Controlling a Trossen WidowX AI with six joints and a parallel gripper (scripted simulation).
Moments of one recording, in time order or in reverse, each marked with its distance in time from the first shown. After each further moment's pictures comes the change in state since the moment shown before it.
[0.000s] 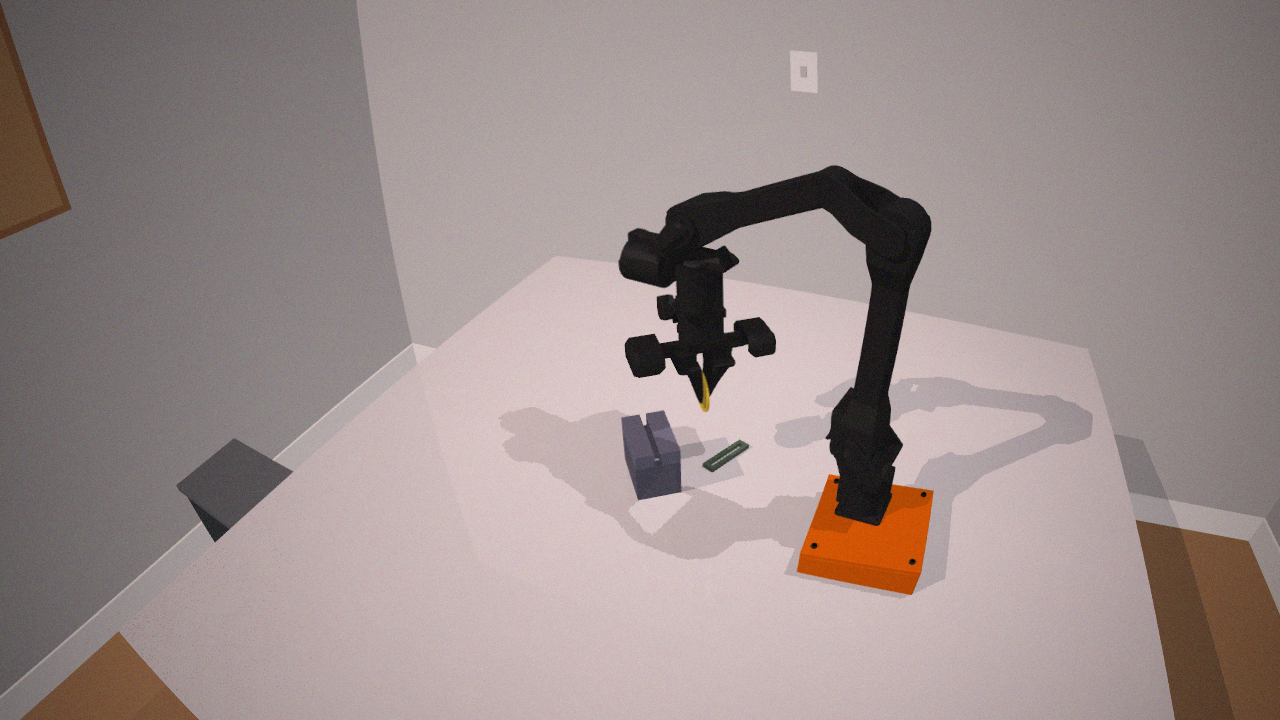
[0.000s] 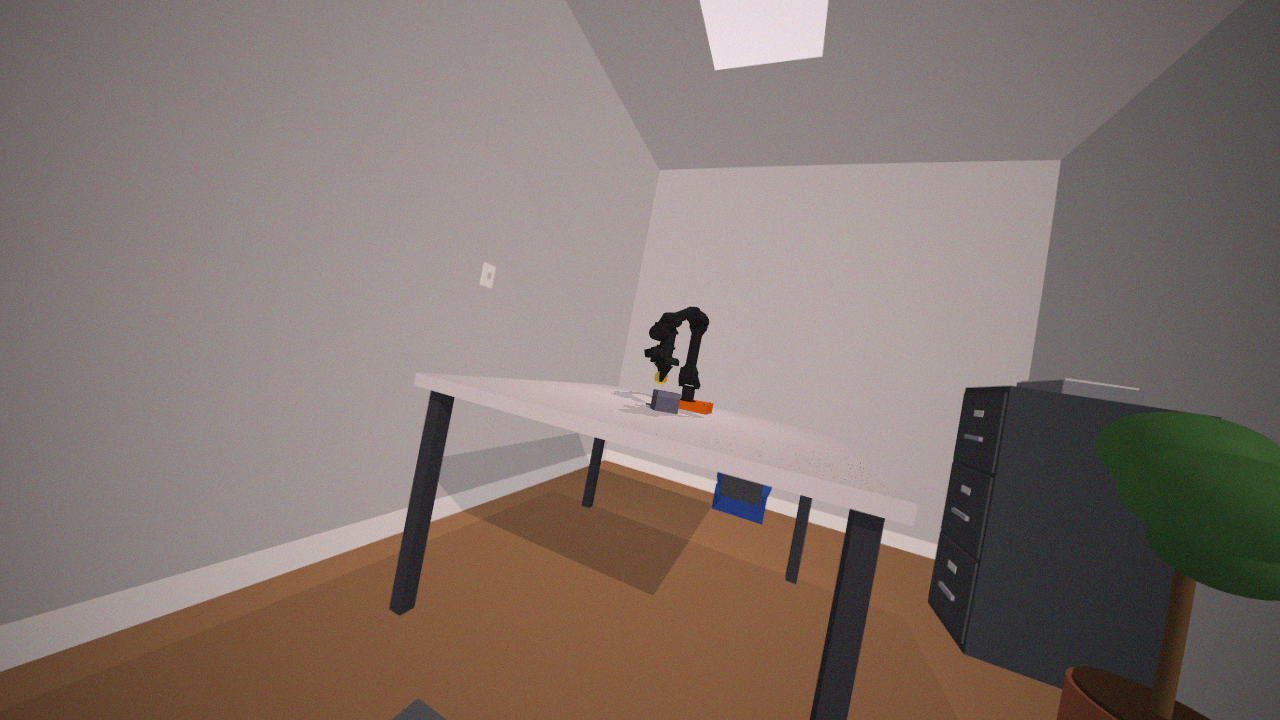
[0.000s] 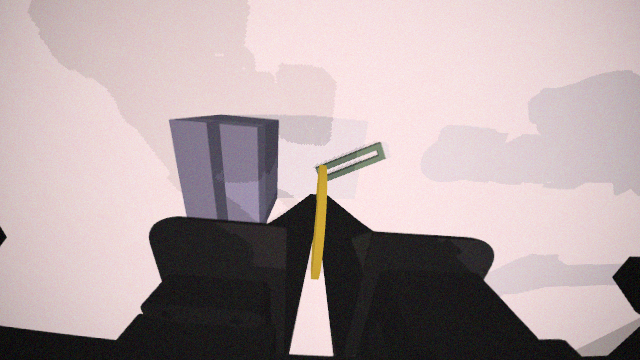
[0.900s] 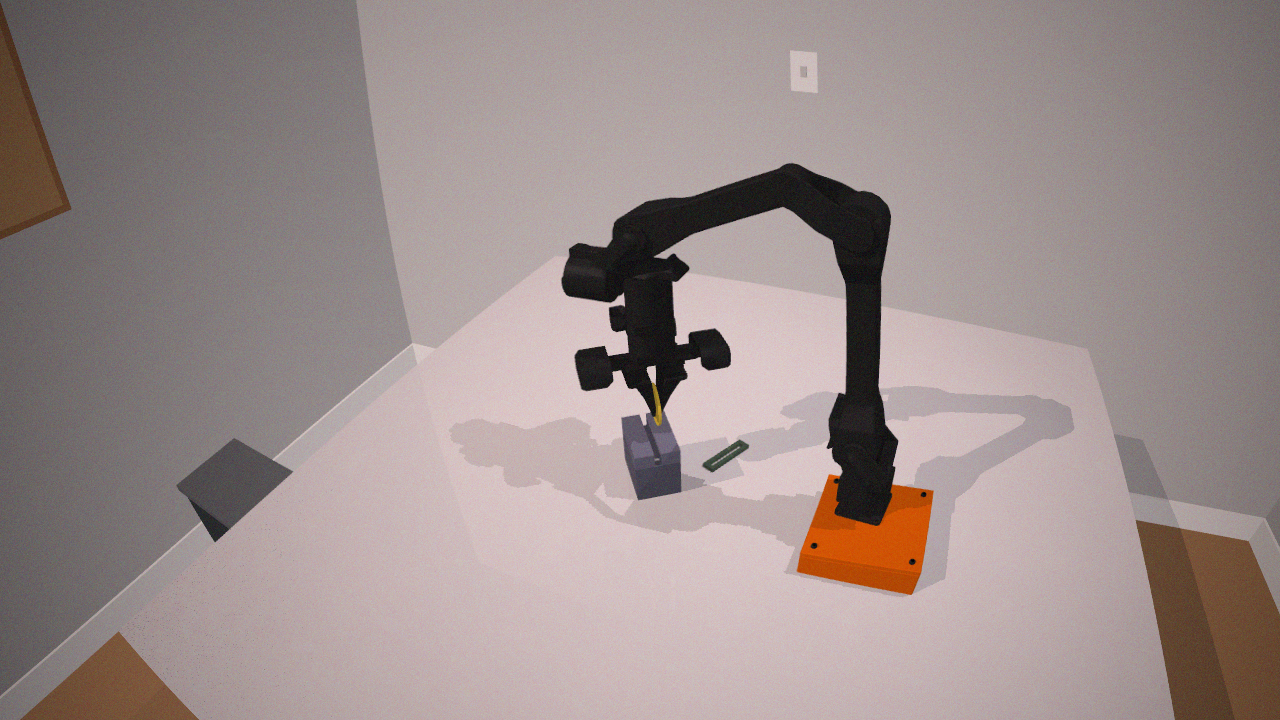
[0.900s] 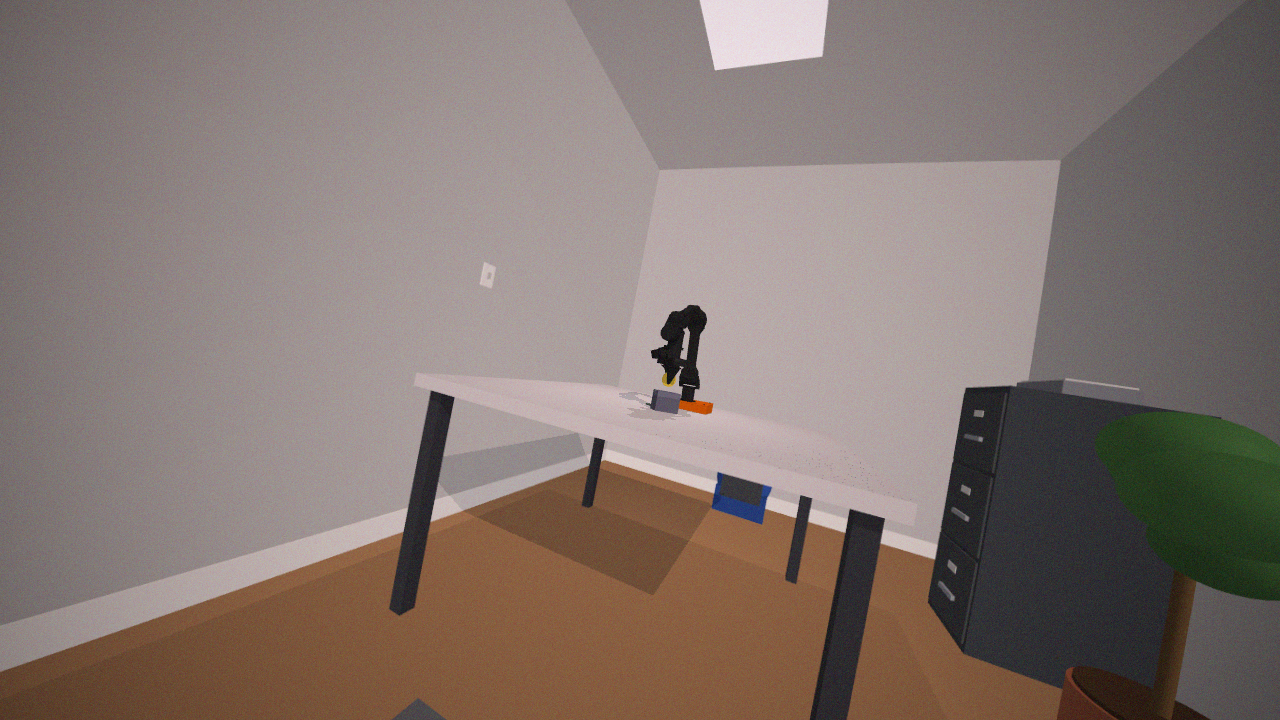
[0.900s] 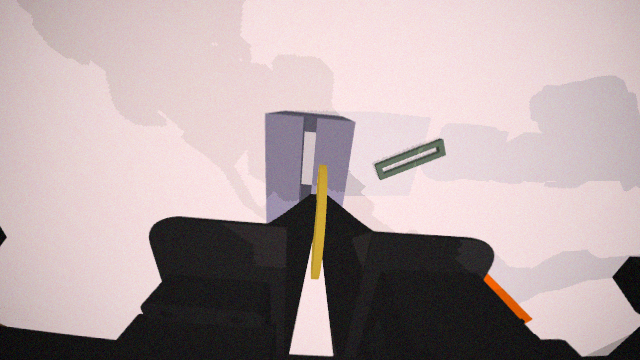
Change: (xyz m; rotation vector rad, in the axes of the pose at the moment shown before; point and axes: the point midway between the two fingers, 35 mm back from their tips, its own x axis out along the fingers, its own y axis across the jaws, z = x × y) arm 0.000 0.066 -0.009 0.007 0.004 0.007
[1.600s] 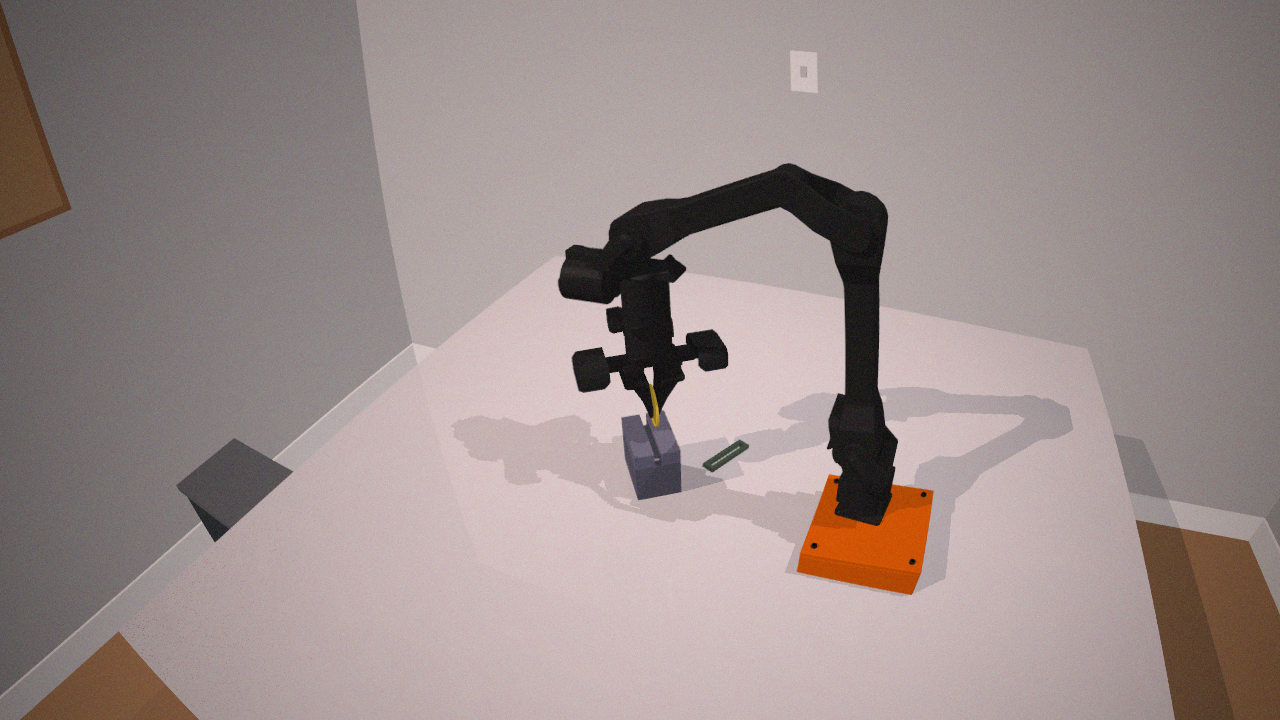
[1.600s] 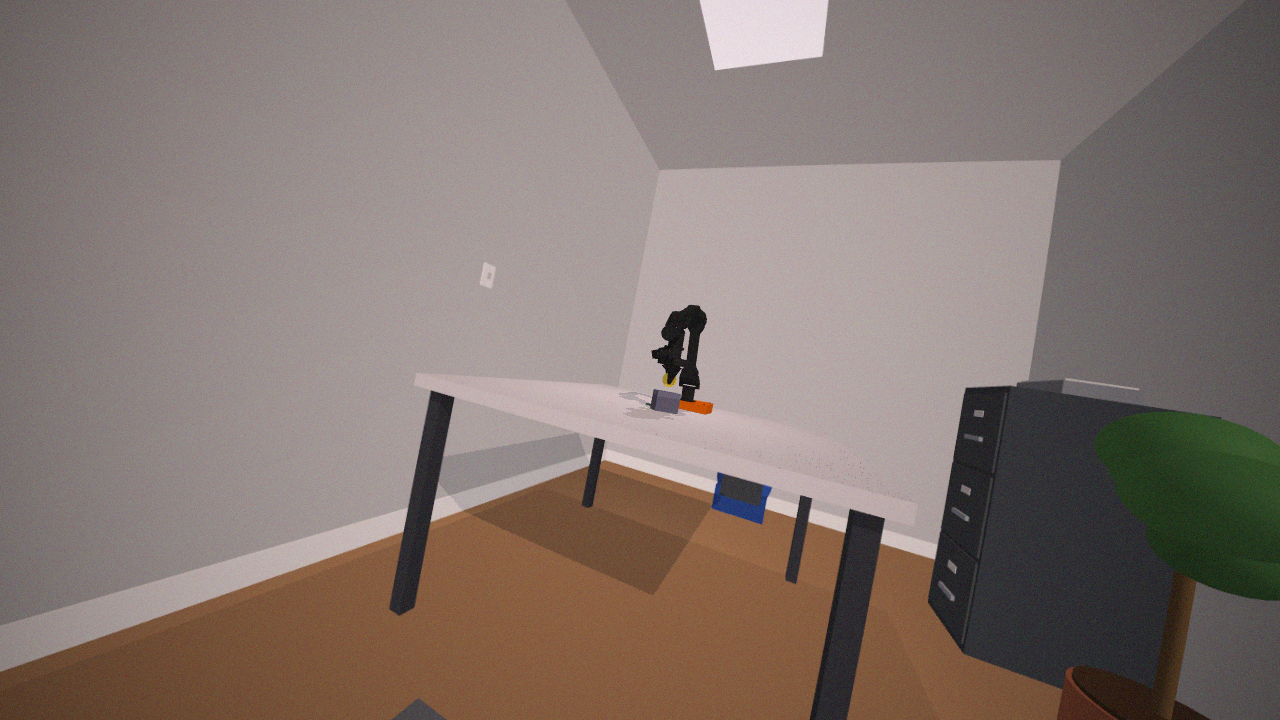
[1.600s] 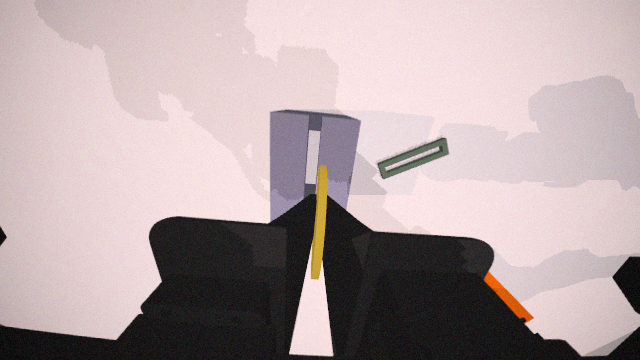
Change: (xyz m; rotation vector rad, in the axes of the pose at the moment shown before) arm 0.000 0.004 -0.001 -0.001 0.002 -0.003
